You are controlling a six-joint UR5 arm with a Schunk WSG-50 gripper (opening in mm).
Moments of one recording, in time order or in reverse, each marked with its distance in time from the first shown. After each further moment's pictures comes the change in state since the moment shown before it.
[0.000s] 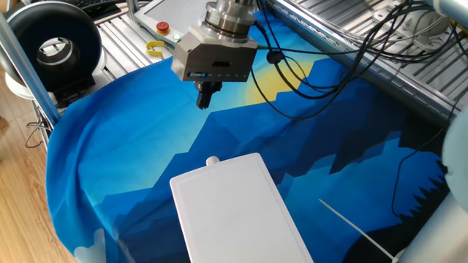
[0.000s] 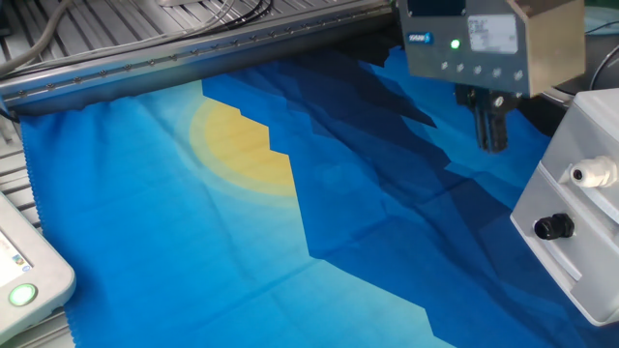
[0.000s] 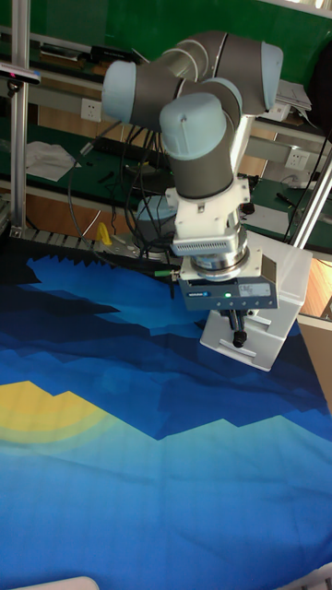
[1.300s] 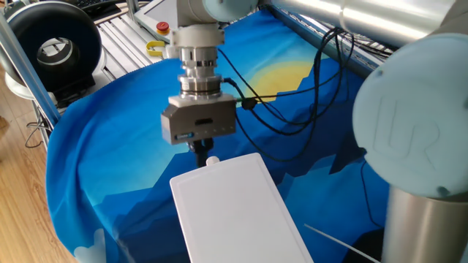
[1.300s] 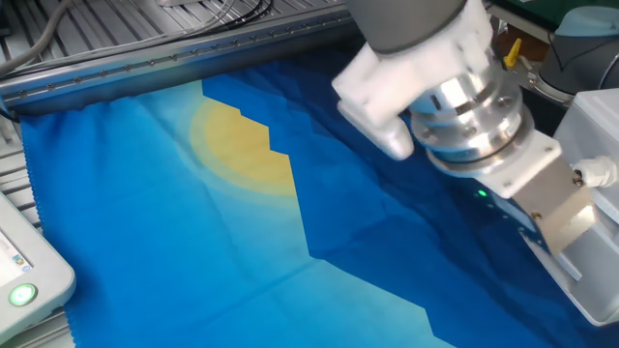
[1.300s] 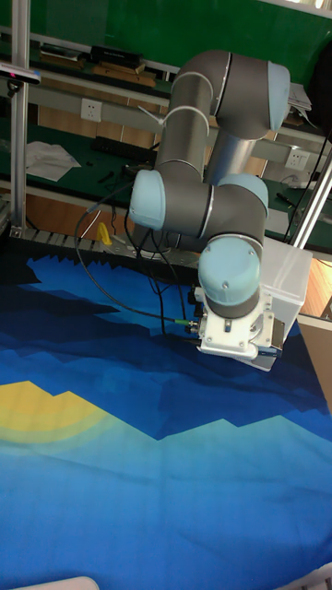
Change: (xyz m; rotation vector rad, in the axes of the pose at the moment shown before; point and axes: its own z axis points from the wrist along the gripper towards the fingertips) arm 0.065 -0.017 0.117 0.167 0.426 0.099
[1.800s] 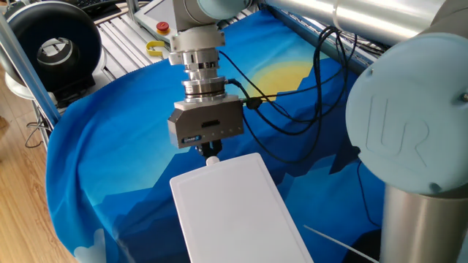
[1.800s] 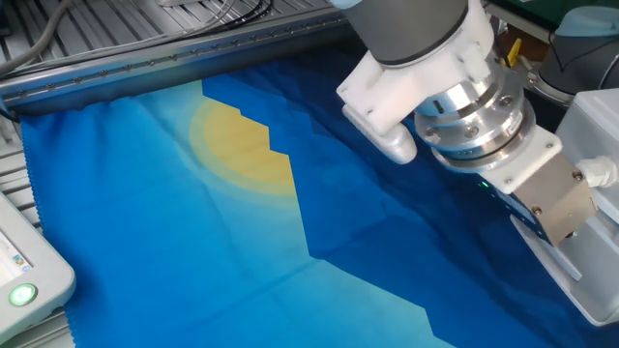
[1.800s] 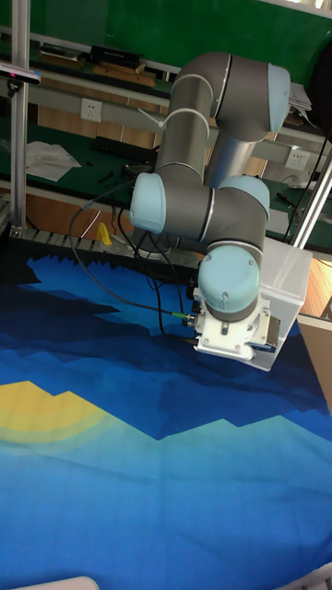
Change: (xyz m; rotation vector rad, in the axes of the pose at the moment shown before) arm 0.011 -0.006 0.002 0.005 0.046 0.033
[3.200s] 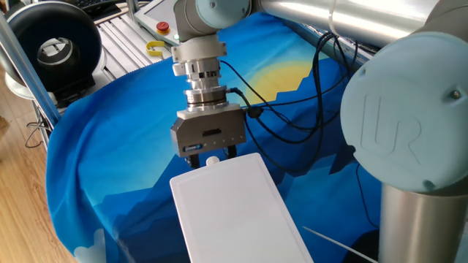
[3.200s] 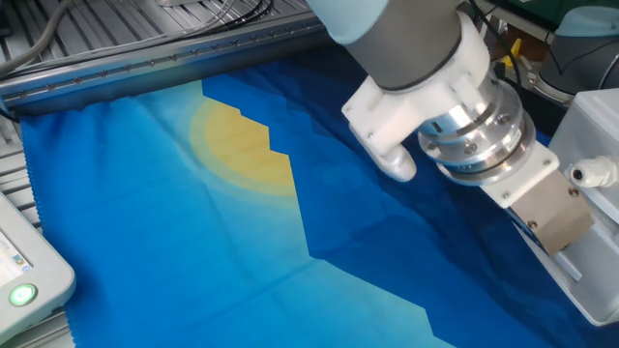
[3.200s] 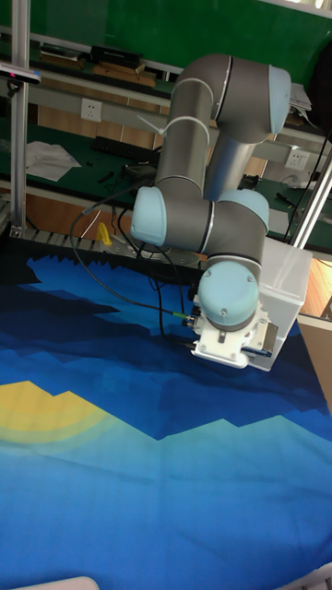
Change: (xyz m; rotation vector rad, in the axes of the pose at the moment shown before) arm 0.006 -0.007 0.022 0.036 0.045 0.073
